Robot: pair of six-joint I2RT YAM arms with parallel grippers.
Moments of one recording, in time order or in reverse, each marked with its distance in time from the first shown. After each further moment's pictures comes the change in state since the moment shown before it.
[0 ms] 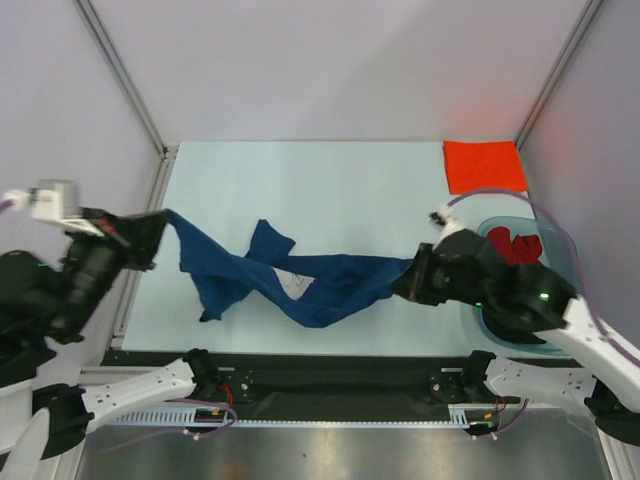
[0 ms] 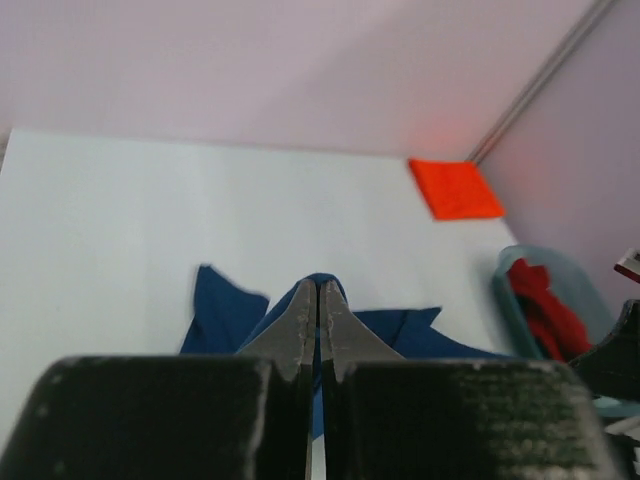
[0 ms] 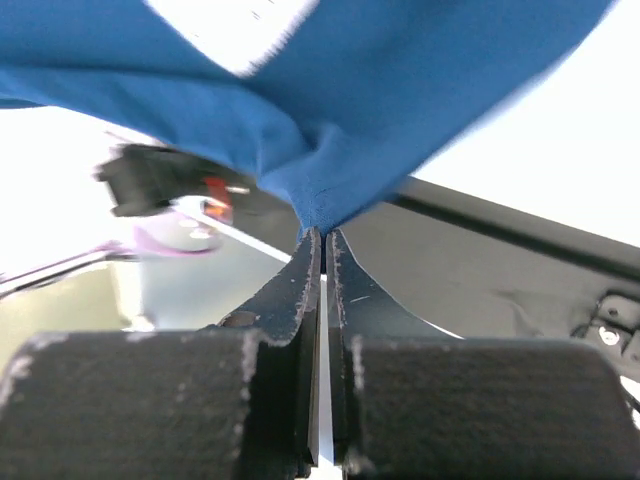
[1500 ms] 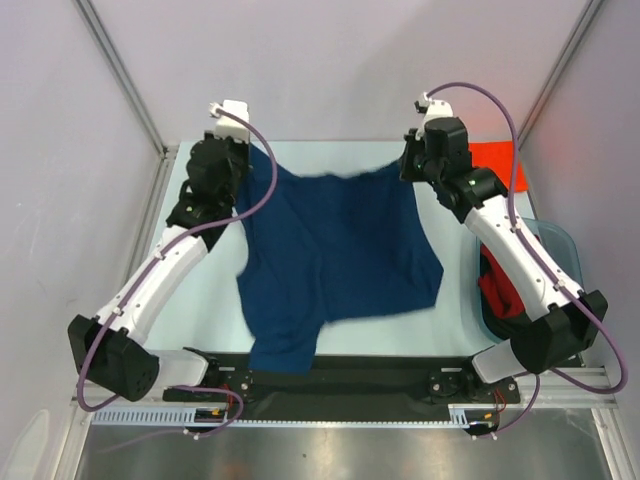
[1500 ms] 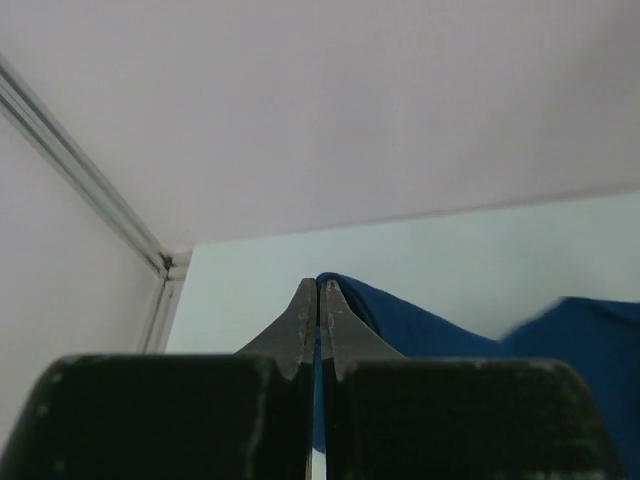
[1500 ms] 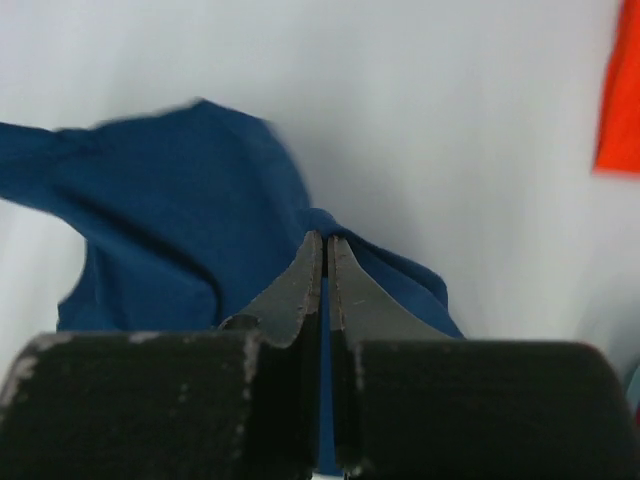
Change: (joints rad) left arm 0.549 0.583 -0.391 1.028 0.283 0.564; right arm -0.560 0.560 0.372 0.463 0.001 -0.707
